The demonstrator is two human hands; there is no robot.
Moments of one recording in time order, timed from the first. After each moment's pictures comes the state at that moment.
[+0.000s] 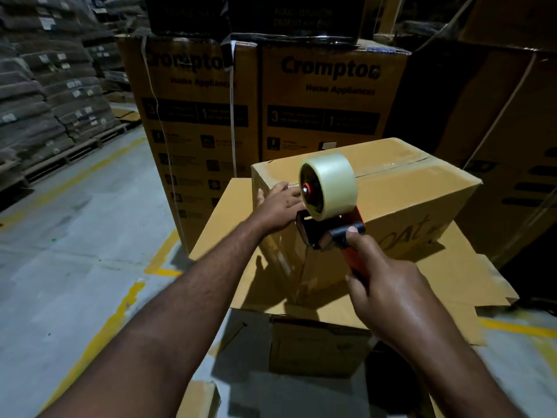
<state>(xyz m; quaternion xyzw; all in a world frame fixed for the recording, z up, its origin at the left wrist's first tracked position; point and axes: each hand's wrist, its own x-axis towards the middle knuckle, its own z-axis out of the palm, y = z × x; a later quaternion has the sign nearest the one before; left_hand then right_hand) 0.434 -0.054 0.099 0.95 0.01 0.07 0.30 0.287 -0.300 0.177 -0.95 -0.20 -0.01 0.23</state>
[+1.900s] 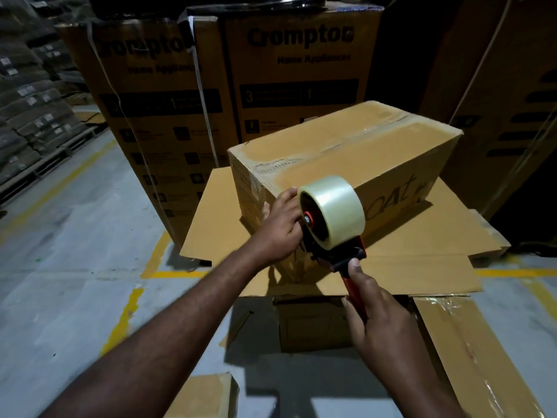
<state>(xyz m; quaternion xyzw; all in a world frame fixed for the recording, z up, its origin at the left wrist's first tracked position) 0.368 -0.084 0.085 0.93 -0.11 0.06 0.35 0.266 -0.305 0.049 -0.92 -0.18 -0.14 0.32</state>
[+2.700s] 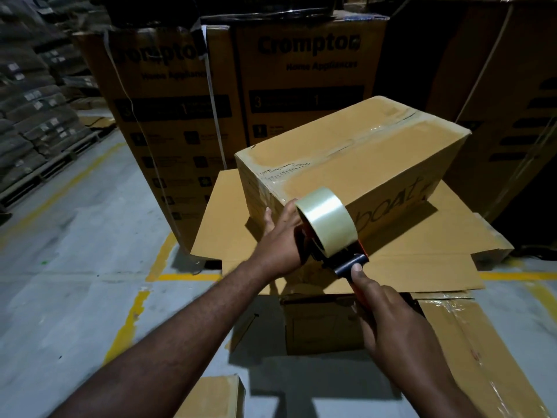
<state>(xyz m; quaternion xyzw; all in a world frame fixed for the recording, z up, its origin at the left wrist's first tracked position) 0.330 -0.074 0.094 0.95 -0.09 0.02 0.29 0.245 -0.295 0.062 -0.94 -0.20 -0.08 0.26</state>
